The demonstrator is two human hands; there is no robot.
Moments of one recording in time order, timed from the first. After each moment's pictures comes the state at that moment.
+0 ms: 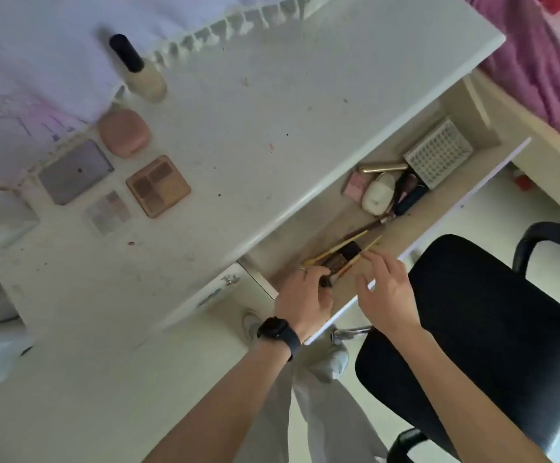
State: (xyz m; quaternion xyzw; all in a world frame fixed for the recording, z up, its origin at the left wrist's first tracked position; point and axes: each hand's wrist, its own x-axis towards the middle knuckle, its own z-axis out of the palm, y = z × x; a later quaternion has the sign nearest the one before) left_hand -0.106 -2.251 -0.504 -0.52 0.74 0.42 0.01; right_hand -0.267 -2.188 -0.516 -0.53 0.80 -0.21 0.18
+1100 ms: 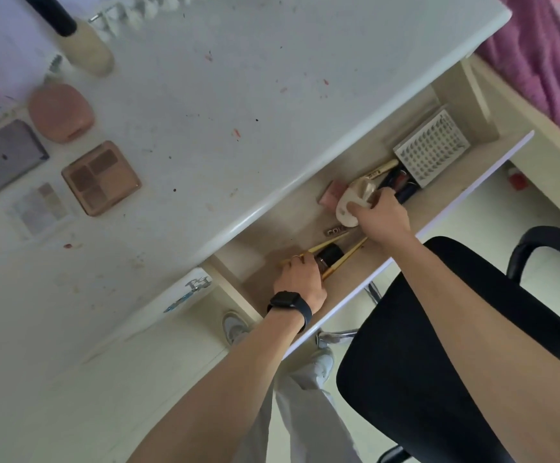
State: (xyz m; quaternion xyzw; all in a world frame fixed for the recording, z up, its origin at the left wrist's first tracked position) left_hand -0.178 -2.277 -0.566 -0.53 0.74 0.36 0.19; right_hand -0.357 -2.313 -0.543 -0.28 0.86 -0.16 0.39
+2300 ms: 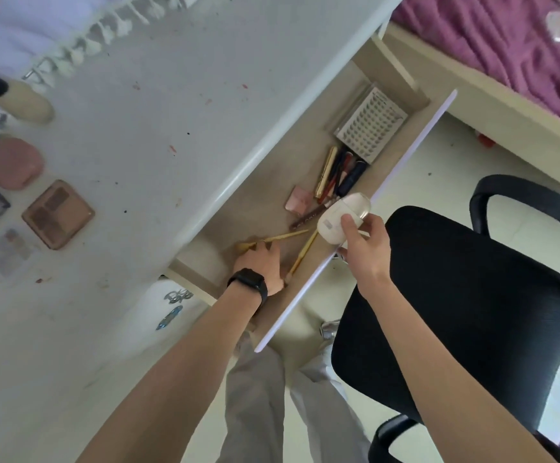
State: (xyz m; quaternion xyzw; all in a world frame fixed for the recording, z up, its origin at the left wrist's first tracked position) left_hand -0.175 -2.298 -0.566 -0.41 0.83 0.21 0.31; right_hand -0.339 -2.202 -0.534 -0.05 0.78 -0.49 0.39
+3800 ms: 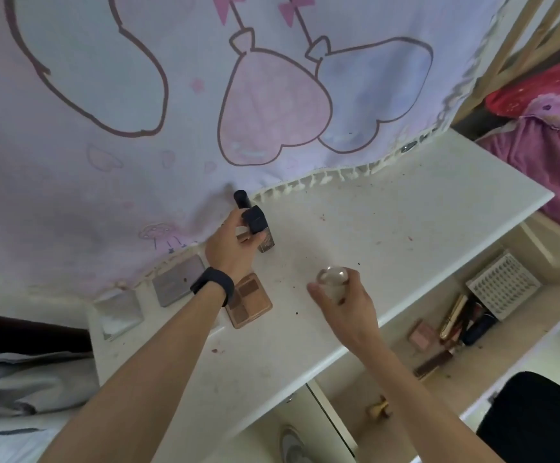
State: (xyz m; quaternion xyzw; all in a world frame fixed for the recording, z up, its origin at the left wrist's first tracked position) left_hand 0.017 -2.549 -0.403 -0.63 0.62 0.35 -0.31; right_hand -0.167 -2.403 -0.443 -0.40 0.75 -0.36 0.39
